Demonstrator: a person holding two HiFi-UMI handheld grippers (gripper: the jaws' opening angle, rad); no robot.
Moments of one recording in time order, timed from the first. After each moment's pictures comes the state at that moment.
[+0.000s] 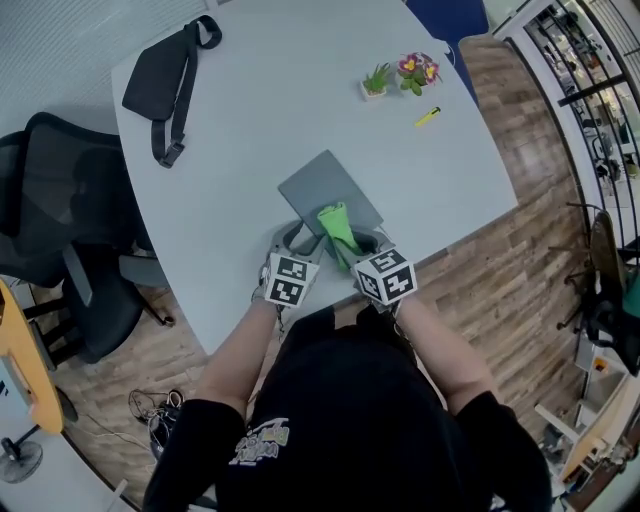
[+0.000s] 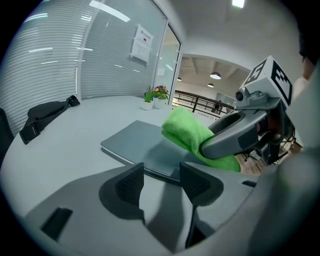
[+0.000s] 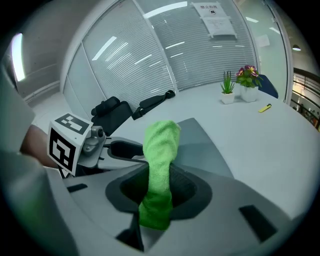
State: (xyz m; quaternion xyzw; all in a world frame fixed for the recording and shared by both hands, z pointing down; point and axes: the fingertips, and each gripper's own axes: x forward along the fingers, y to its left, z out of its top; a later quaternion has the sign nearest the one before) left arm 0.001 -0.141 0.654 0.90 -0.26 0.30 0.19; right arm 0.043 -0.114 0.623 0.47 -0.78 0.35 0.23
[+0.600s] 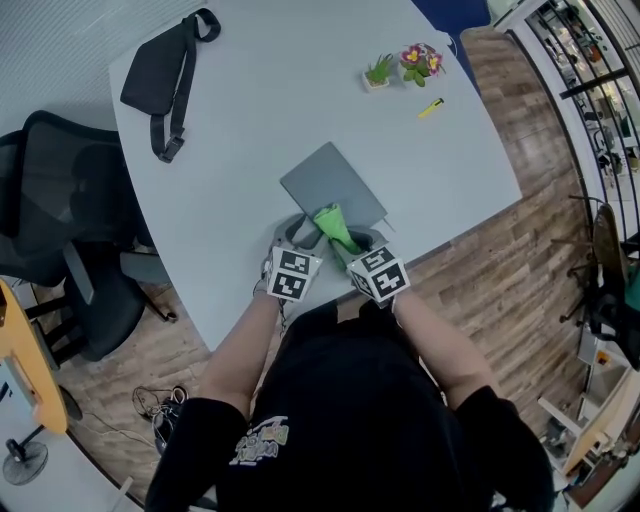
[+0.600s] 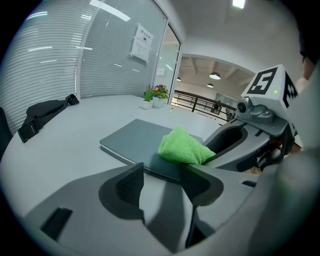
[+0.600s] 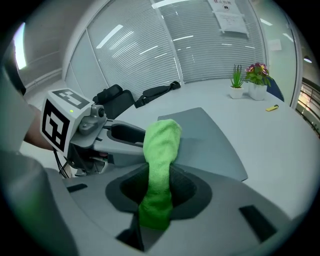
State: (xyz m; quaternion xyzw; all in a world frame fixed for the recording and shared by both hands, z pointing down) left arm -0.001 -0.140 0.661 0.90 -0.25 0.30 0.19; right arm 0.026 -0.102 0.653 0.45 -0.78 0.33 0.29
